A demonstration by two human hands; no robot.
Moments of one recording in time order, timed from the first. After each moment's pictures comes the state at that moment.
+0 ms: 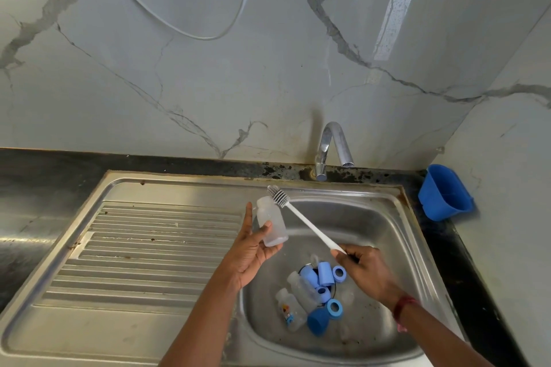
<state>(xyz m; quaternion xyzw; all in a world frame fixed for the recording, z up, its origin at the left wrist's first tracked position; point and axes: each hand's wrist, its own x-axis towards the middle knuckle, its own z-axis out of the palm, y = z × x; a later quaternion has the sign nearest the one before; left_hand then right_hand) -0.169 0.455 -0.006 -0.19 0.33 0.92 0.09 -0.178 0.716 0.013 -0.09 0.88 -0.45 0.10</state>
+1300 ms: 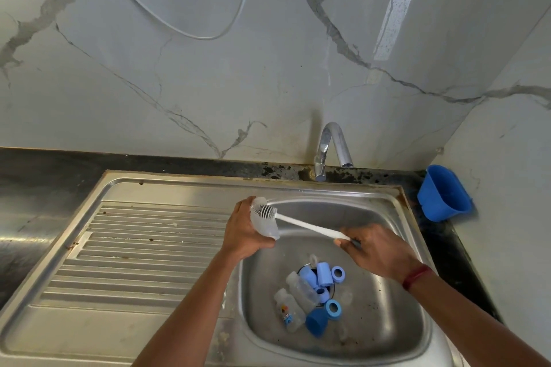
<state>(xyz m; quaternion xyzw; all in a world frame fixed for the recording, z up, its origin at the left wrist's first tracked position) -0.195 0.433 -0.007 -0.10 0.89 0.44 -0.05 -0.212 0.730 0.058 -0.28 0.95 -0.15 0.03</state>
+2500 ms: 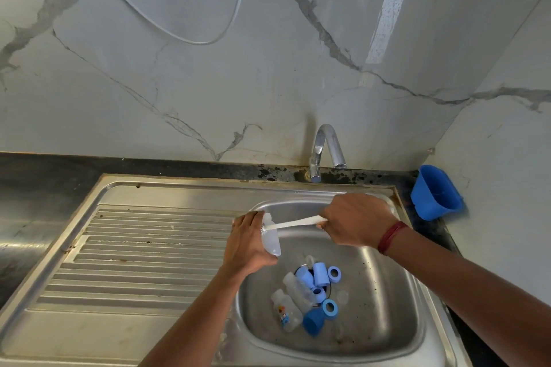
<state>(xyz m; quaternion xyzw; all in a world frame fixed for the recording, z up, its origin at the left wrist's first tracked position) -0.180 0.451 -0.014 -0.03 0.97 0.23 -0.02 -0.225 0.676 0.141 -0.35 0.93 0.12 0.08</state>
